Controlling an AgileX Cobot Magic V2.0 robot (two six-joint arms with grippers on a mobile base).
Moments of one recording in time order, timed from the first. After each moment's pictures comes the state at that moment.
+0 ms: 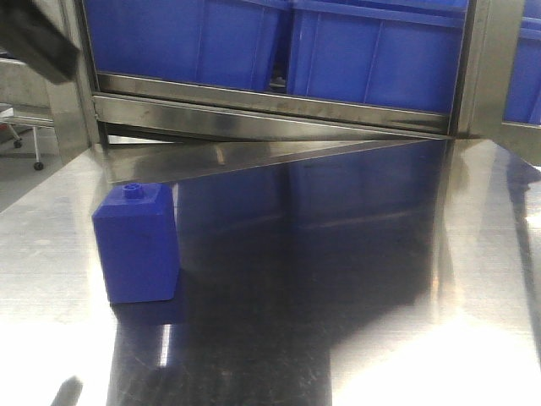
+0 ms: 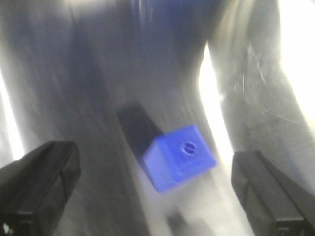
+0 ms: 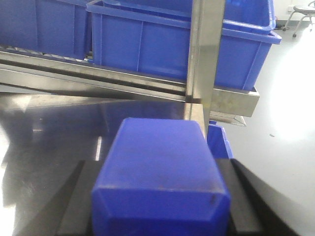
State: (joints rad) left arm -0.55 1.05 -0.82 -0.06 0.60 -0.29; right arm 0.09 0.20 -0.32 -0.03 0.31 0.07
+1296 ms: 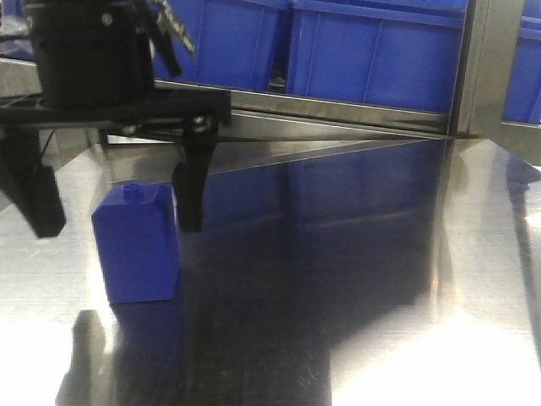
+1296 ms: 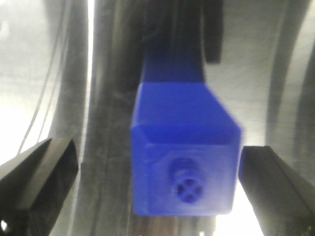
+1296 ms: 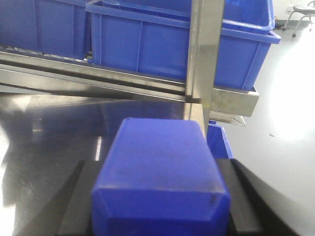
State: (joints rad) left arm -0.66 1.74 -1.34 0.00 1.22 -0.75; right arm 0.09 0.20 -0.32 -0.03 0.31 0.07
